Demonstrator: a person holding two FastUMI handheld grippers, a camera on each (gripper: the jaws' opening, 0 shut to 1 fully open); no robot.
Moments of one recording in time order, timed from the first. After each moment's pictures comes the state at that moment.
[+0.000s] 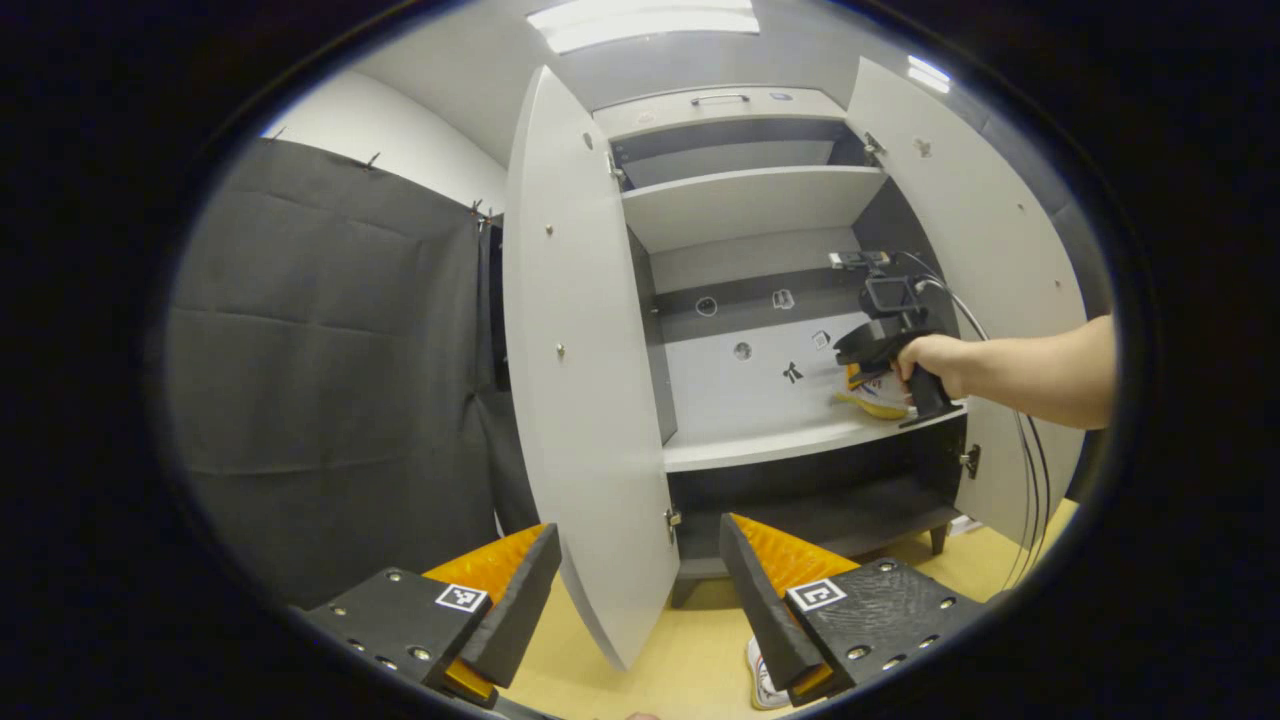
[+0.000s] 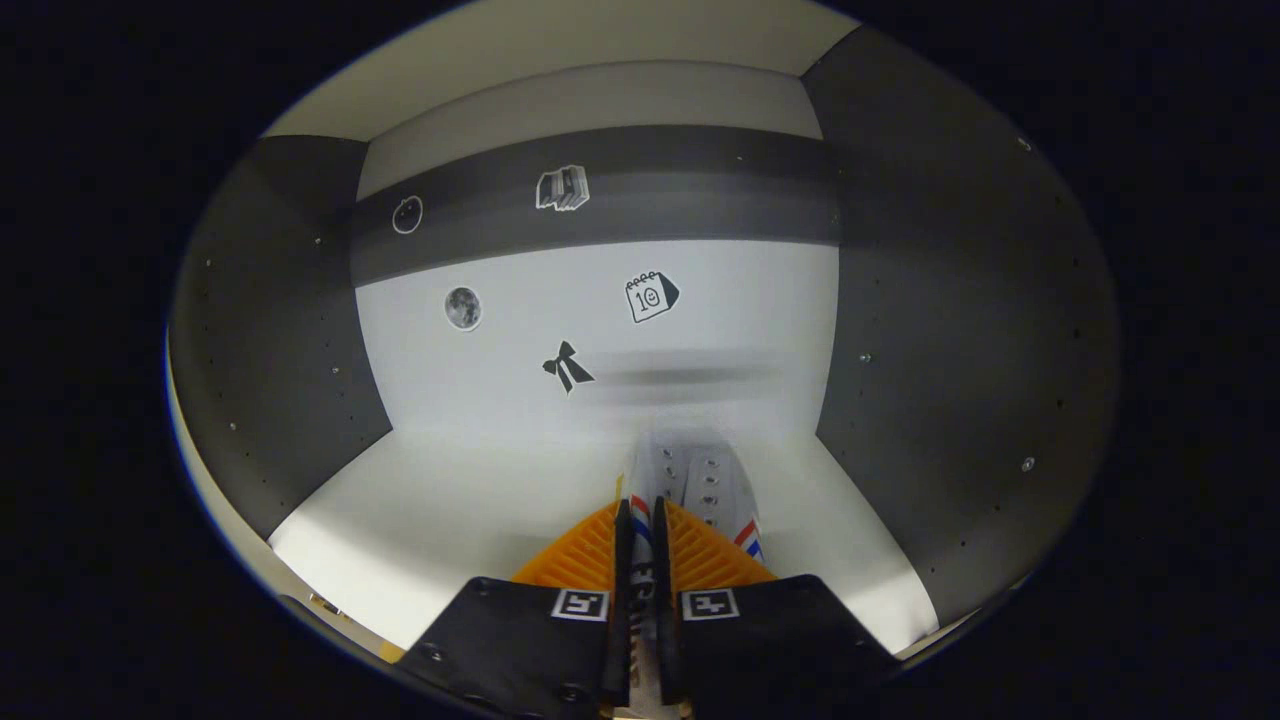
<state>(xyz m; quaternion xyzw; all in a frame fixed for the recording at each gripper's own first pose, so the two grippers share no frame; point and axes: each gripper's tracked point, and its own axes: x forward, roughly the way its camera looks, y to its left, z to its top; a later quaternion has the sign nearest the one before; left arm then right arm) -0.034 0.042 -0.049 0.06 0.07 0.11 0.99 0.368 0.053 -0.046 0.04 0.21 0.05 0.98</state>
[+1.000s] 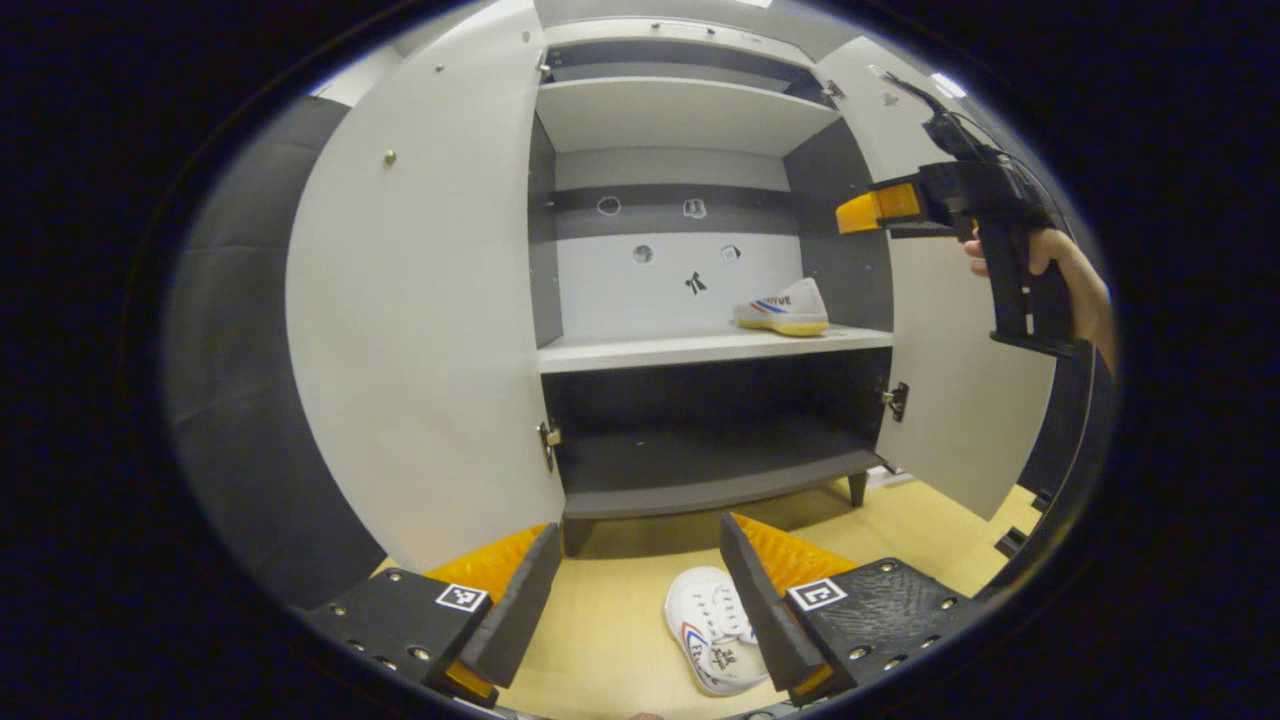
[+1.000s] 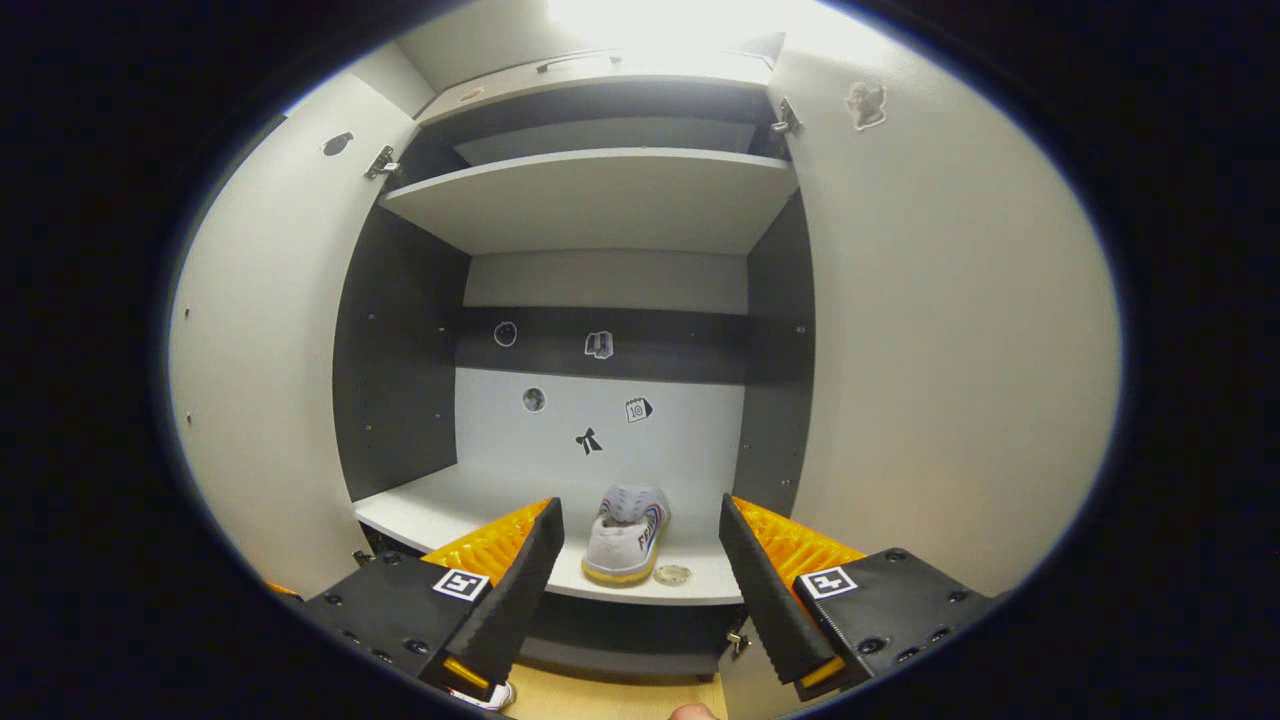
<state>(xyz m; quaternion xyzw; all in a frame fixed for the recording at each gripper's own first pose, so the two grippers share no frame) 0.006 -0.019 -0.164 -0.01 0.21 -0.06 0.98 0.166 -0.001 0.038 -0.01 0.05 0.04 1.00</state>
